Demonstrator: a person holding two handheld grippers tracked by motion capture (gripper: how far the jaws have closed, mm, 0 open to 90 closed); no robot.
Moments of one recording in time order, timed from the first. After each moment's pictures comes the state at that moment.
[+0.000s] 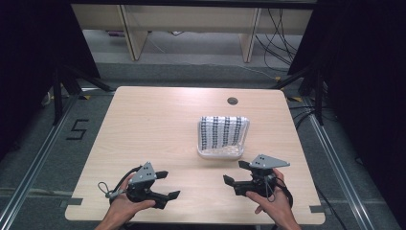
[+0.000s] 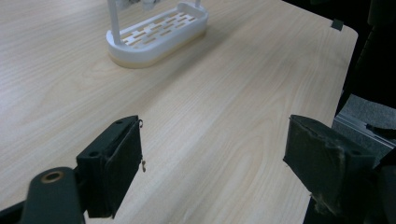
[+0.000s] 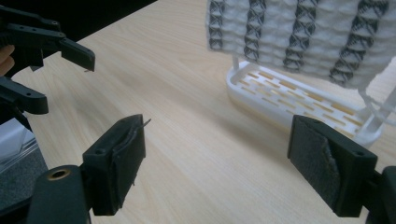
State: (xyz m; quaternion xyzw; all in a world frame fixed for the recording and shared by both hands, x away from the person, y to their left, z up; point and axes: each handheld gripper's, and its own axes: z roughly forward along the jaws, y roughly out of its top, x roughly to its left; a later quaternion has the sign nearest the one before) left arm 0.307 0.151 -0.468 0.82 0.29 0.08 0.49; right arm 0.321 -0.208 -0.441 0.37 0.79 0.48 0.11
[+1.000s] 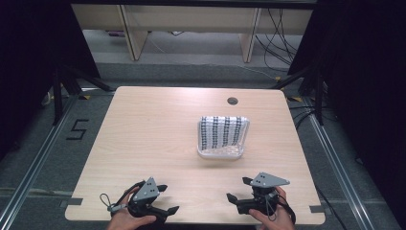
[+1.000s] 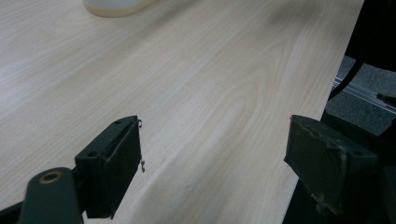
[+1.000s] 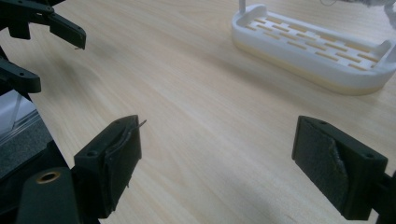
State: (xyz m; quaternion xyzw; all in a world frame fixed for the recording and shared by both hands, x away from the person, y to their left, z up) left arm 0.283 0.148 -0.501 0.84 0.28 0.08 0.46; right arm 0.289 -0.216 -0.477 0.38 0.81 0.45 0.10
